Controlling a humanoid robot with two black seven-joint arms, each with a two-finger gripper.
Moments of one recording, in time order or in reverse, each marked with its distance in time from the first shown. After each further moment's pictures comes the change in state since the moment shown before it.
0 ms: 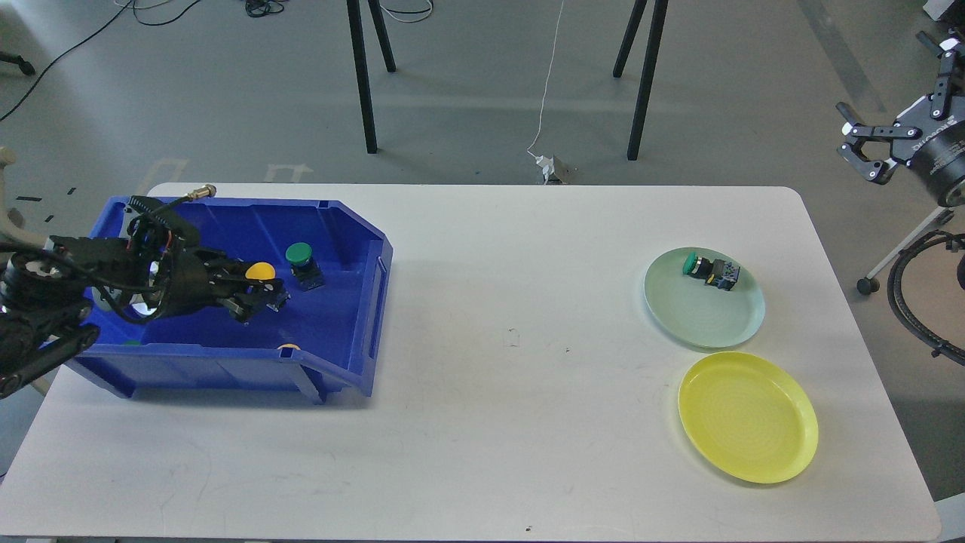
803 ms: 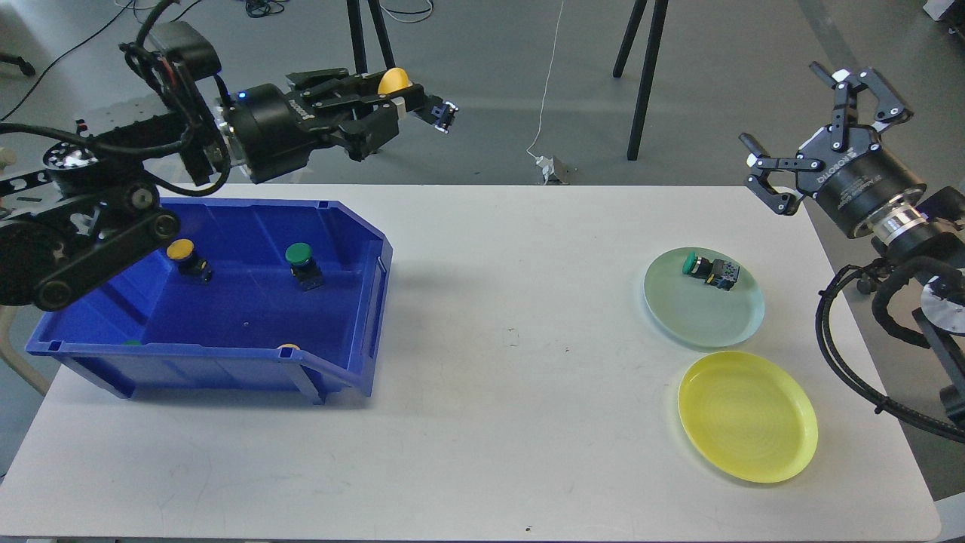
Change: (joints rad) left arm -0.100 -0.151 -0.342 -0.330 -0.263 0.135 0.022; right arm -0.193 0.102 -0.029 0.437 -0.004 -0.144 -0.008
